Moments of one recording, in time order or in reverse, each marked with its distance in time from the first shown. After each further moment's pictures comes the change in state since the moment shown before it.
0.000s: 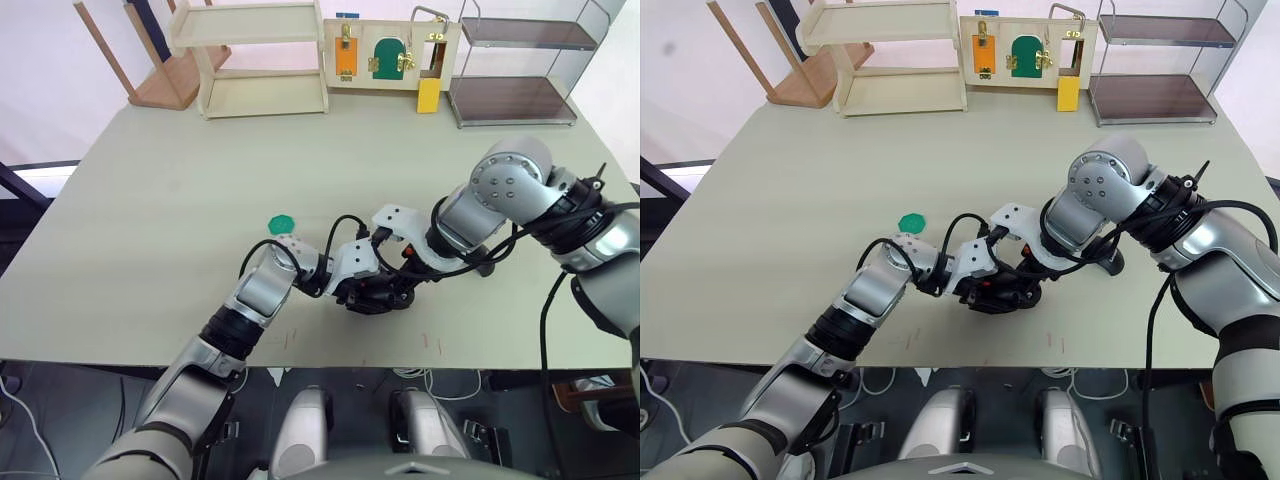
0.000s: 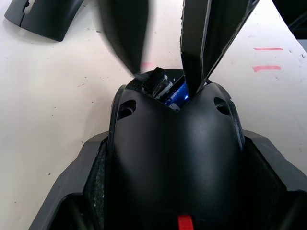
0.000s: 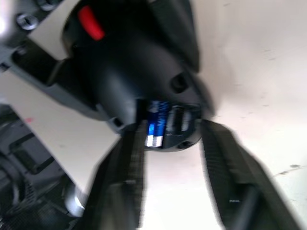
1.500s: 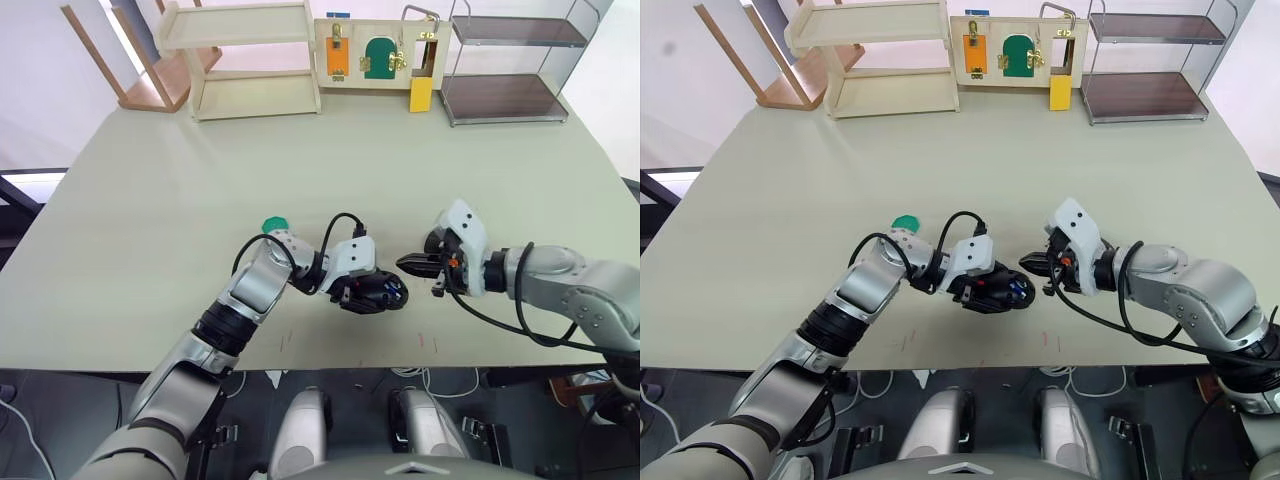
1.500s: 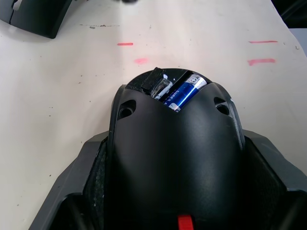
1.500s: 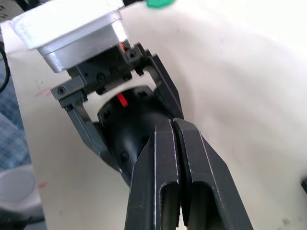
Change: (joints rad) left arm -0.023 0.048 -0.019 -0.017 -0.012 0.035 -0.022; right arm 0.856 -0.126 -0.589 -0.609 -0.607 -0.706 0.528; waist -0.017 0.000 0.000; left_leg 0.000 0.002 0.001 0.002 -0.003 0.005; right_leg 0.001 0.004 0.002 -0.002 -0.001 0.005
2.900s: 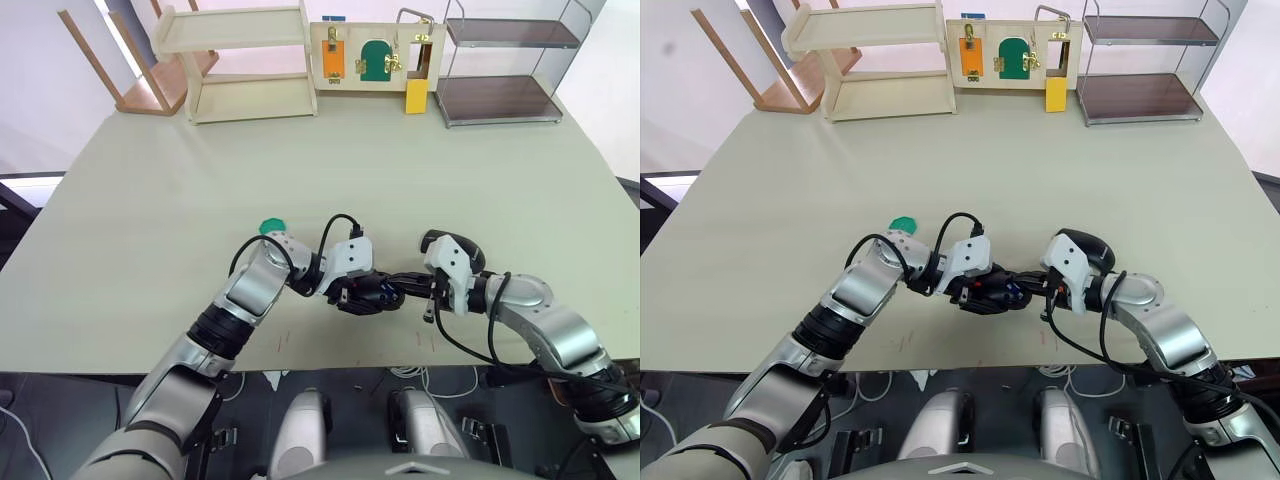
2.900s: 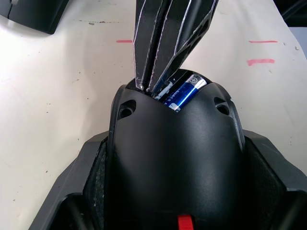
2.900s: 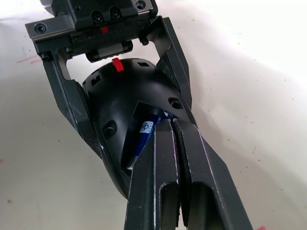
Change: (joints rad) left arm 0.016 0.017 0.002 -0.040 0.000 0.045 0.015; right arm 0.172 0.180 0.049 0.203 -0.466 -0.415 0.288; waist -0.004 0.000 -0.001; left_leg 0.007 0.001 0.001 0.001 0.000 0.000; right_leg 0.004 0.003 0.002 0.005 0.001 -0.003
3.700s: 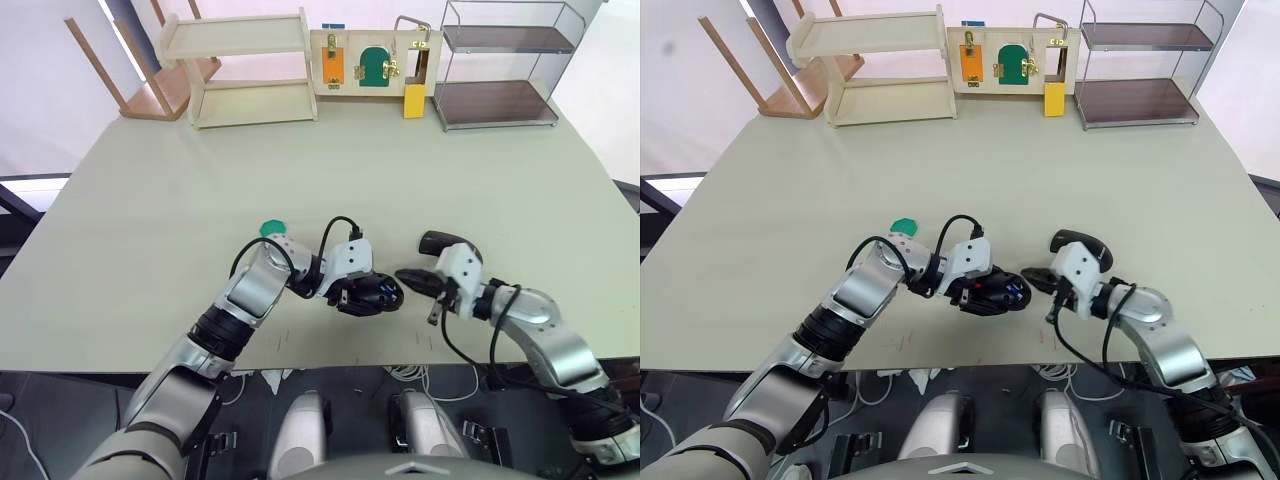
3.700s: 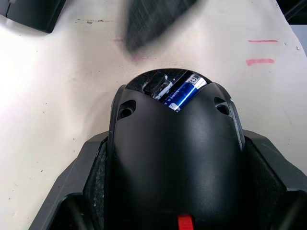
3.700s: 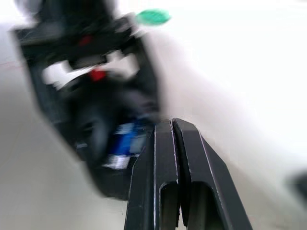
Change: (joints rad) left arm 0.004 0.001 -0.008 0.009 -0.001 0.003 0.011; right arm 0.127 0.056 -0.117 0.028 -0.064 -0.255 -0.023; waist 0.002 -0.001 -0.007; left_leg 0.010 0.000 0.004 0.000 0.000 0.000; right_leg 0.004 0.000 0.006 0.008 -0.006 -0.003
